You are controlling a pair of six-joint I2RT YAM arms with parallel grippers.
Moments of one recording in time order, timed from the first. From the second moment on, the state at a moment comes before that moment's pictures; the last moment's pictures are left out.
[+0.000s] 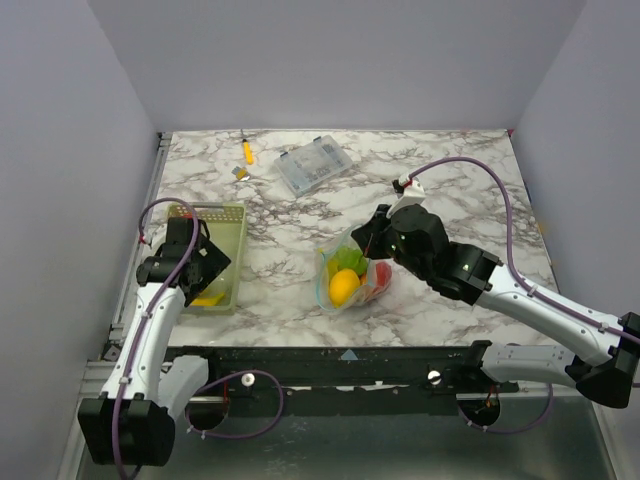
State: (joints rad) left arm -0.09 0.89 0.81 -0.93 -0.19 -0.83; right arm 0.97 1.12 1.06 -0.37 0.38 0.70
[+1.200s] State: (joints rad) left arm 0.04 1.03 0.85 -1.12 -0.30 -1.14; right arm 0.97 1.12 1.06 -0.36 0.38 0.69
